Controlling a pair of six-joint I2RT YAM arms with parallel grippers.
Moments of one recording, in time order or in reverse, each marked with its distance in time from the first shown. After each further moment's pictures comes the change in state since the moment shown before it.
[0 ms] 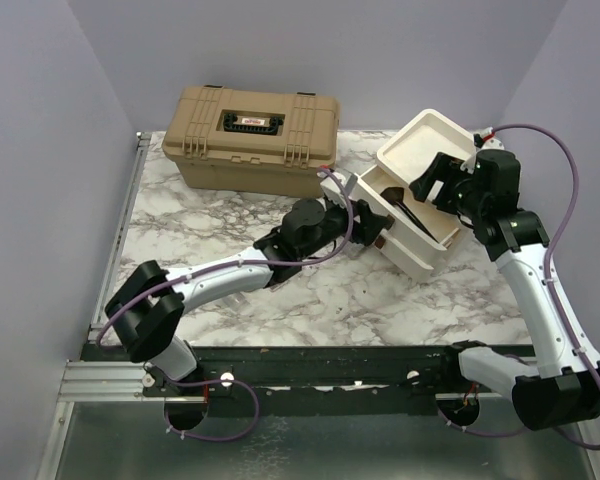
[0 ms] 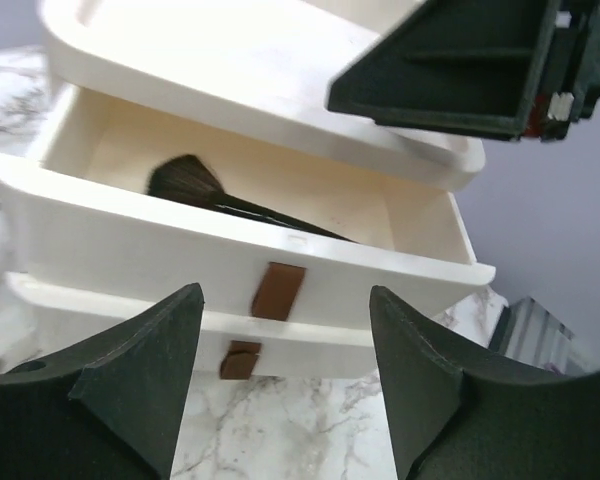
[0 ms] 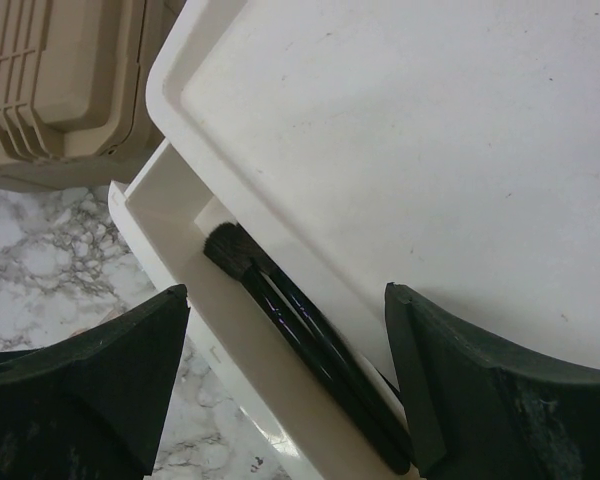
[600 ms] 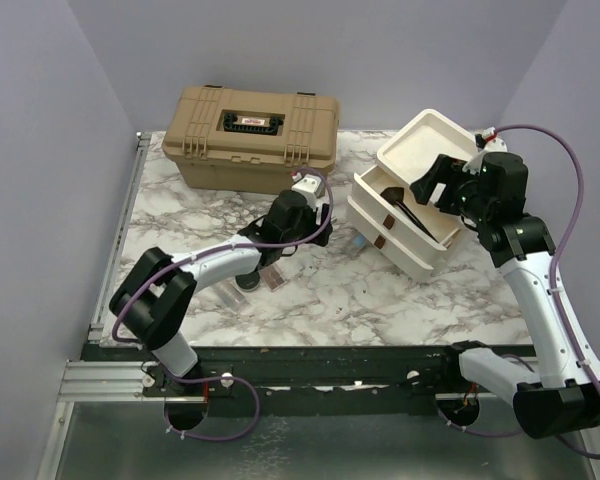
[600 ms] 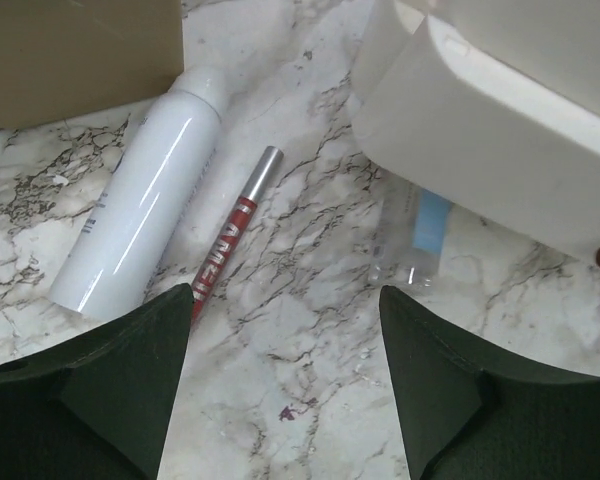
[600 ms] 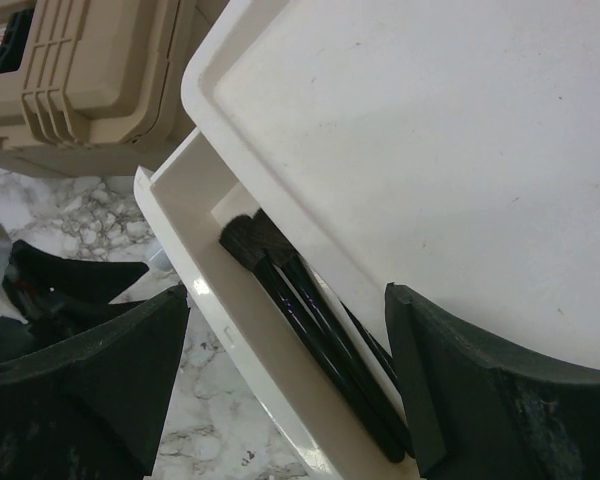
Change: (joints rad) left arm 0.222 0.017 -0.108 -0.306 -0.077 0.099; right arm 0.000 -0.042 0.000 0.001 -0.042 -0.047
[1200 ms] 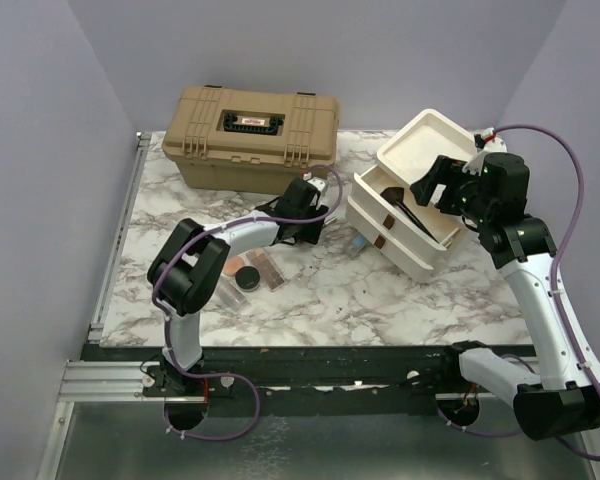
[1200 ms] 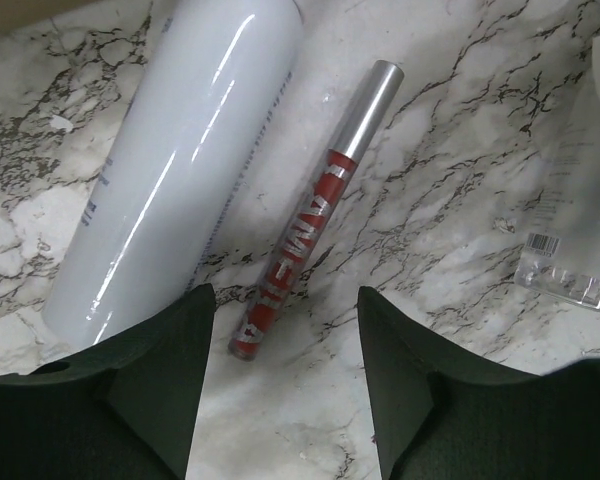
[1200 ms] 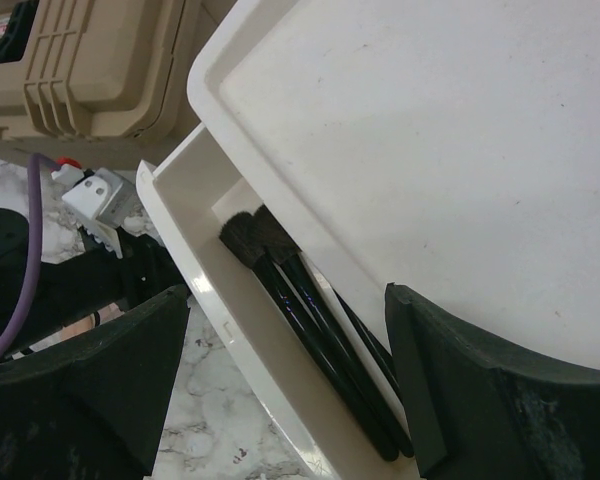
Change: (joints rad) left arm 0.078 0.299 0.282 -0.343 0.044 0.109; right arm 0.000 -0.014 0.000 0.000 -0.013 -0.035
